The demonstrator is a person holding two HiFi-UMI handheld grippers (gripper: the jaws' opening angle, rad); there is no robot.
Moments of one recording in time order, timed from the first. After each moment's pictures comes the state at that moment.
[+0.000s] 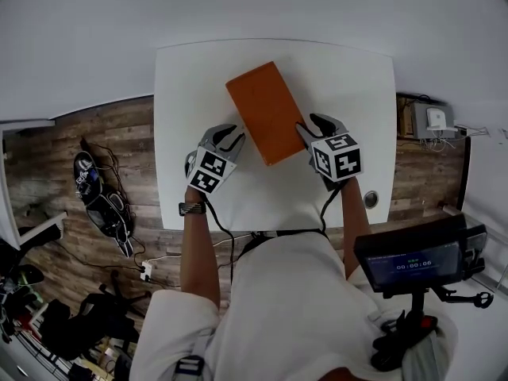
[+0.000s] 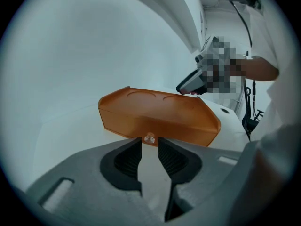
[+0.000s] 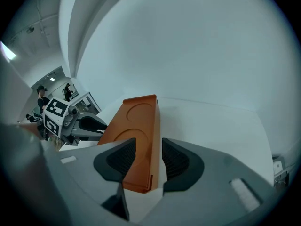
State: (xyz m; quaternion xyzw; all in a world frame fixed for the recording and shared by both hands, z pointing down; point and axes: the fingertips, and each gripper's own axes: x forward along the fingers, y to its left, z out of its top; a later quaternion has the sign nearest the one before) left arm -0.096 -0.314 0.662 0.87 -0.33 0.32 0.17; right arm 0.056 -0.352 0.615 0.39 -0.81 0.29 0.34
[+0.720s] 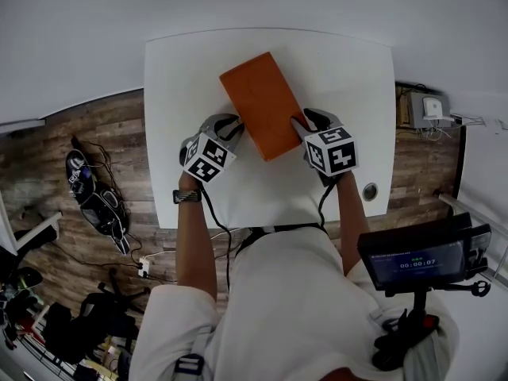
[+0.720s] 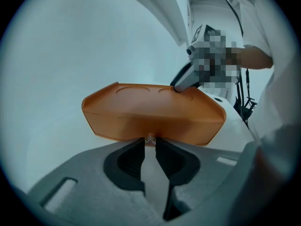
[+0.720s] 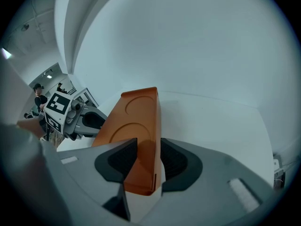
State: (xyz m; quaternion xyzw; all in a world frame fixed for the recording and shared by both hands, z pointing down) left arm -0.070 -0.317 0.671 0.89 -0.26 0.35 0.13; right arm 0.060 -0.341 0.624 0.39 -0.79 0.30 0.36
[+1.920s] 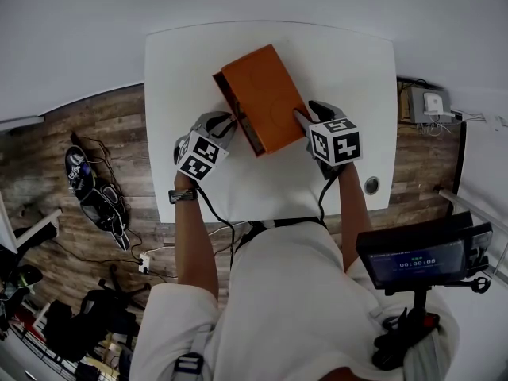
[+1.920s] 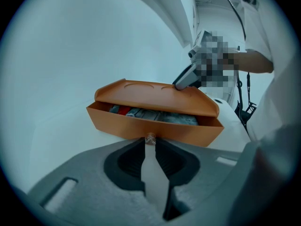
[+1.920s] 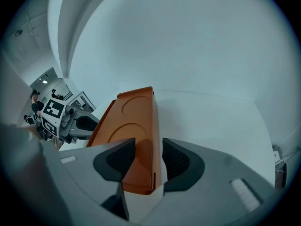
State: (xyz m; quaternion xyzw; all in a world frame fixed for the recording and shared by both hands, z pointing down) left arm -0.088 -0.312 0.672 0.88 -0.27 0.35 0.15; right arm 0.070 -0.349 0.626 0.40 -0.78 0.33 0.35
